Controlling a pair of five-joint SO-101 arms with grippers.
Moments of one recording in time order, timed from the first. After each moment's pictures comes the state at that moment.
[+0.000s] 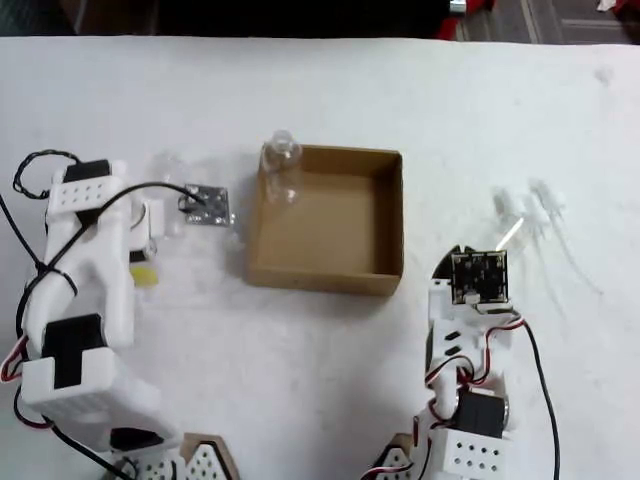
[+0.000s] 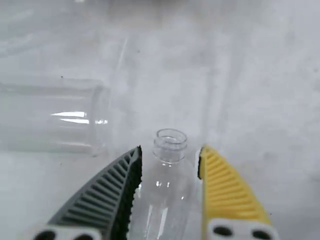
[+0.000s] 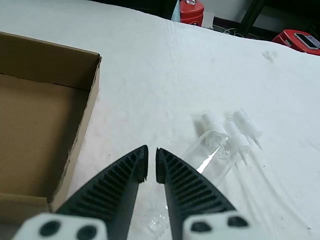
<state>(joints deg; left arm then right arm) -18.3 8.7 15.5 75.0 -91.4 6.9 -103.2 96.4 37.7 17.7</state>
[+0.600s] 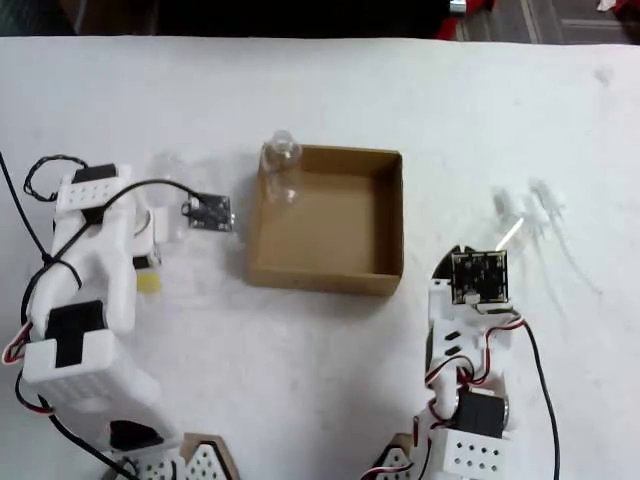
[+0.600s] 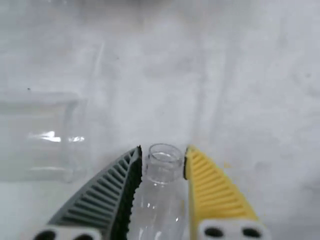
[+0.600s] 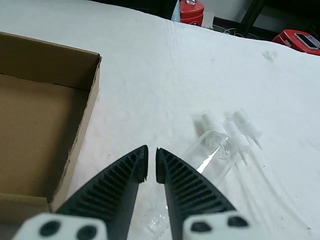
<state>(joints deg) -18.3 13.9 15.5 74.7 -91.4 6.9 -103.2 96.4 37.7 17.7</state>
